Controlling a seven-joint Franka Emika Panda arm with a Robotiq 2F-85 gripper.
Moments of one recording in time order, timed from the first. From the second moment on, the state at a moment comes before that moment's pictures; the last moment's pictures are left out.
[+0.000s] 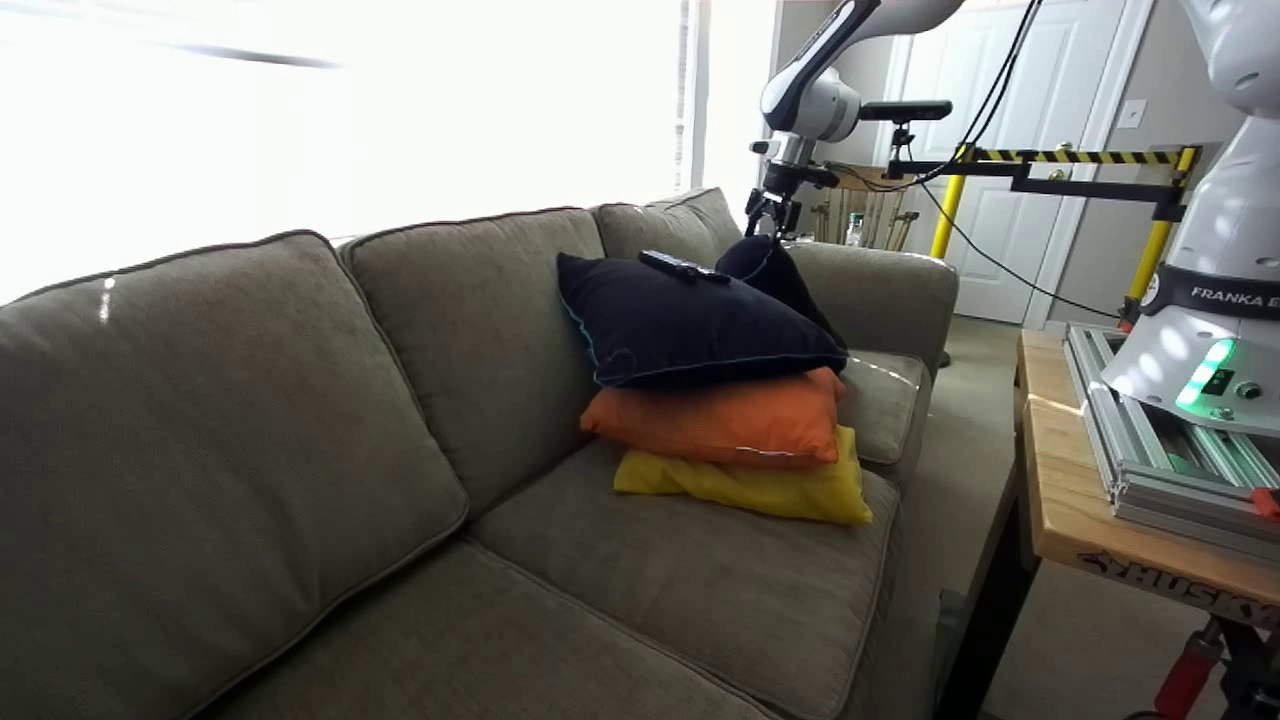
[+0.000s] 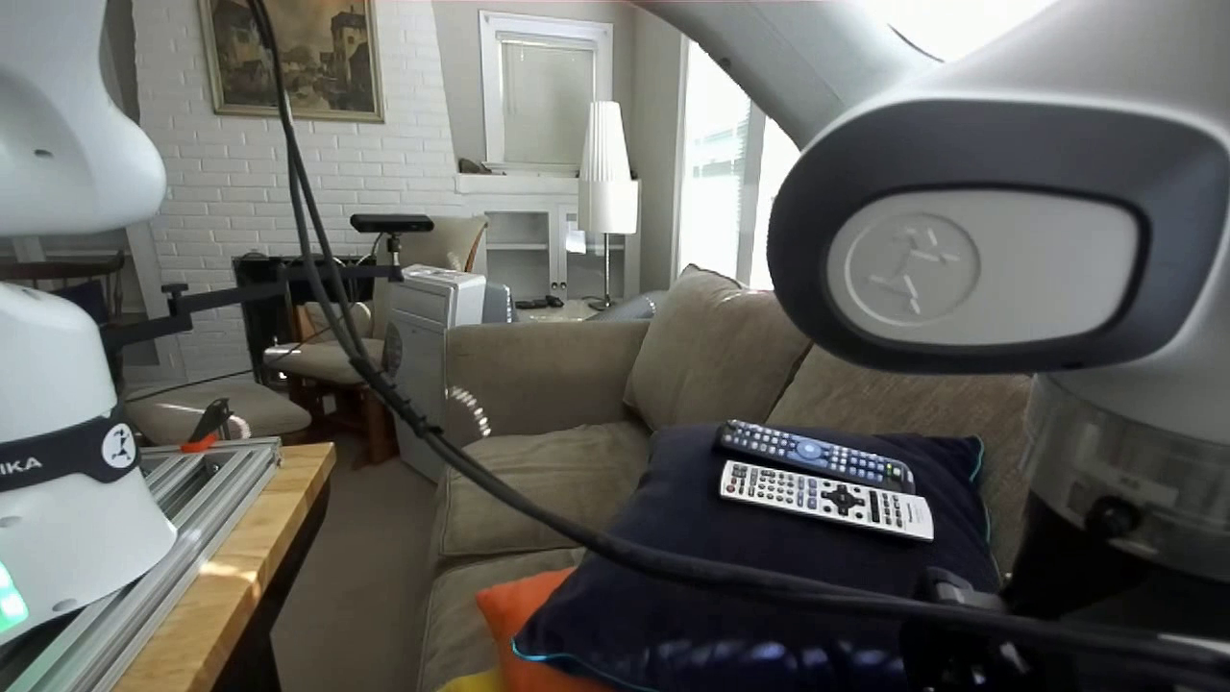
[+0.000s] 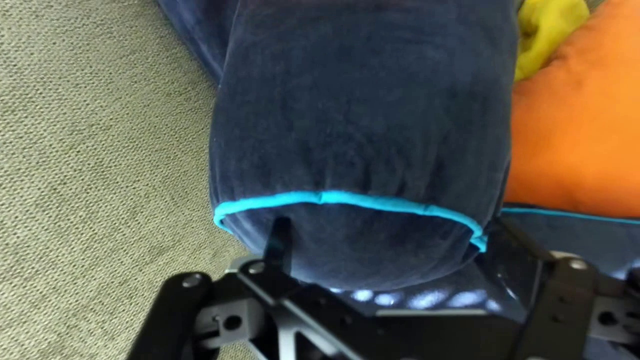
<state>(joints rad) -0.55 0.72 0.00 -1.61 0.28 2.44 -1.77</state>
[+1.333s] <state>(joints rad) -0.46 0.78 -0.13 -1.54 0.06 2.59 -1.71</state>
